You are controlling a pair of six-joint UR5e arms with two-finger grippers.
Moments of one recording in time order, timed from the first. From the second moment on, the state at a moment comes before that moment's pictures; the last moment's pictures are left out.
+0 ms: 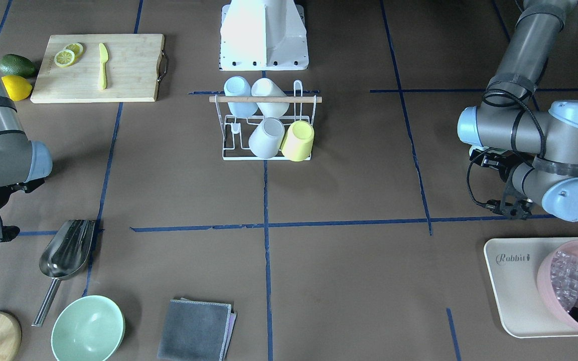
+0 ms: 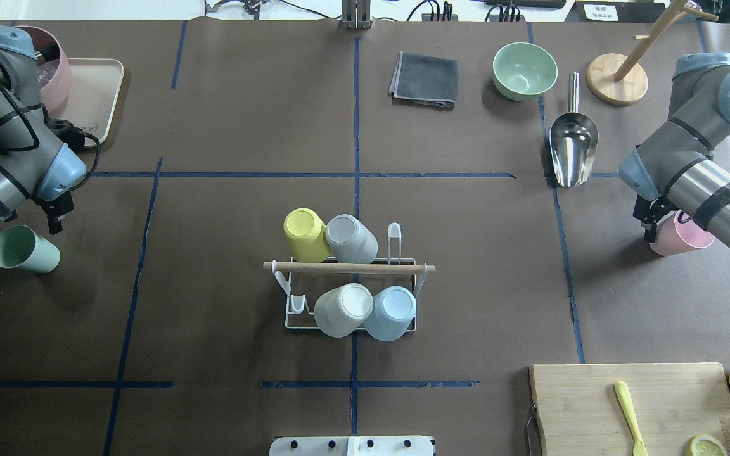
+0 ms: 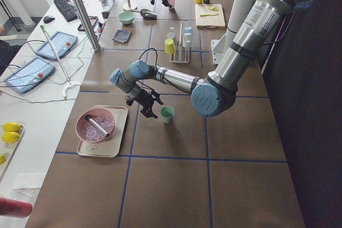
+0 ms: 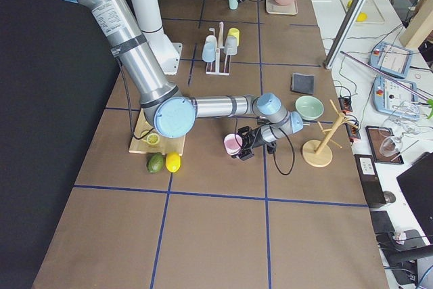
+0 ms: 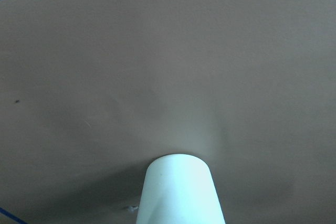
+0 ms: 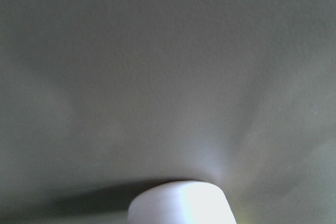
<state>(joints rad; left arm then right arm) -1.01 -2.09 -1.25 -0.87 -2.34 0.23 1.04 -1.05 1.06 -2.30 2.40 -0.19</state>
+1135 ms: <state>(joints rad) -0.96 -2.09 -1.18 -0.85 -2.33 0.22 1.10 -1.05 1.12 -2.30 2.38 -0.19</state>
